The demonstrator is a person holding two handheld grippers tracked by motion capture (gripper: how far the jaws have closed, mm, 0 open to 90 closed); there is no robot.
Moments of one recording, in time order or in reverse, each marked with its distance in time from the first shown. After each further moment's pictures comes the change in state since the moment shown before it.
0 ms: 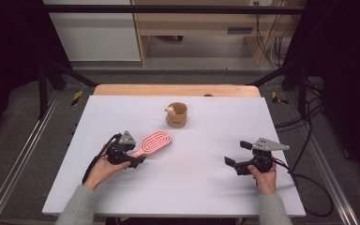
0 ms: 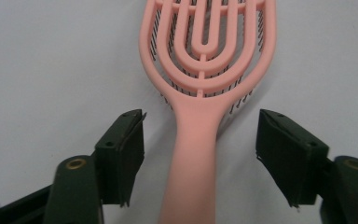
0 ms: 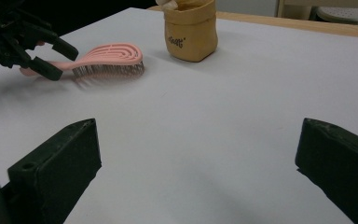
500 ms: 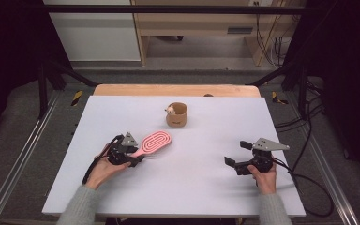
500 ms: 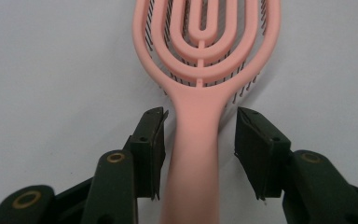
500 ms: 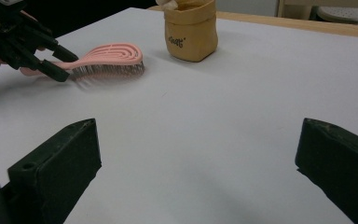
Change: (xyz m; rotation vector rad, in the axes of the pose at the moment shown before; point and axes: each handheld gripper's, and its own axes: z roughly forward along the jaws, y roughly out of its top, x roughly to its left) left arm -0.002 -0.001 0.005 0.043 0.017 0.033; right arm 0.000 0.000 0.000 0.001 0.000 0.001
